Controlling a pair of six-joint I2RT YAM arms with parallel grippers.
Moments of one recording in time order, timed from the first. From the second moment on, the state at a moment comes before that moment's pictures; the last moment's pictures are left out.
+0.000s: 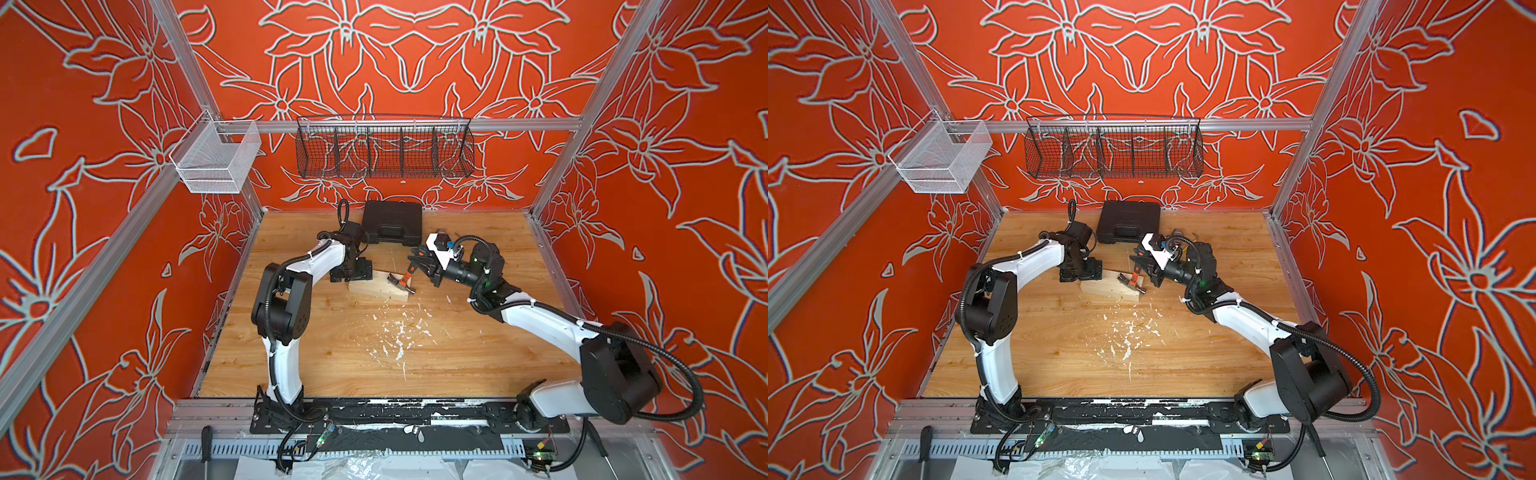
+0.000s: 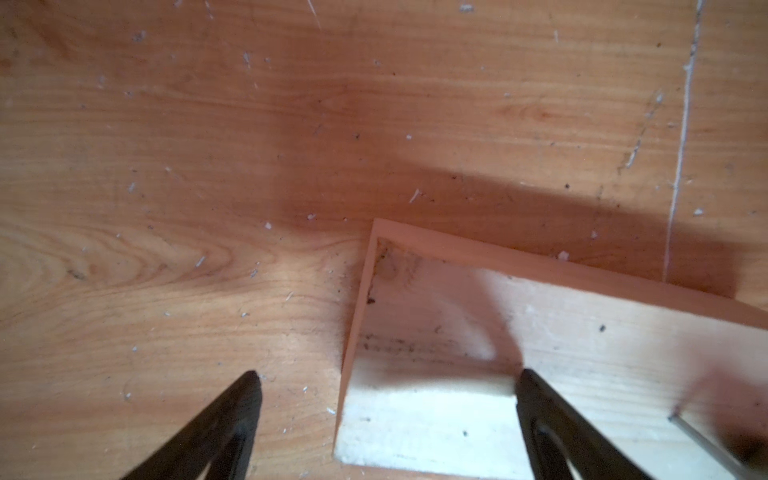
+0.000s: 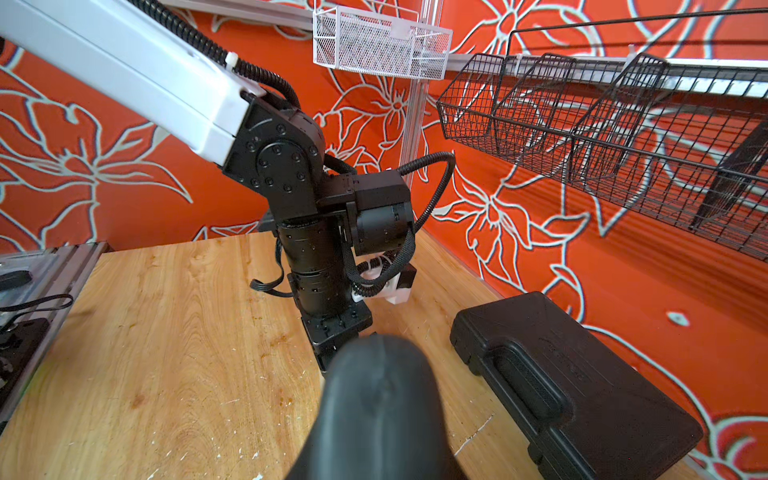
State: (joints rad) left arm -0.28 2.01 1.49 -0.84 0.01 -0.37; right arm 0.49 1.41 0.80 0.58 -0.58 -0.12
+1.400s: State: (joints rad) left arm -0.23 2.16 1.63 -0.92 0.38 -0.42; right arm 0.44 1.30 0.51 0.97 -0.47 0.02
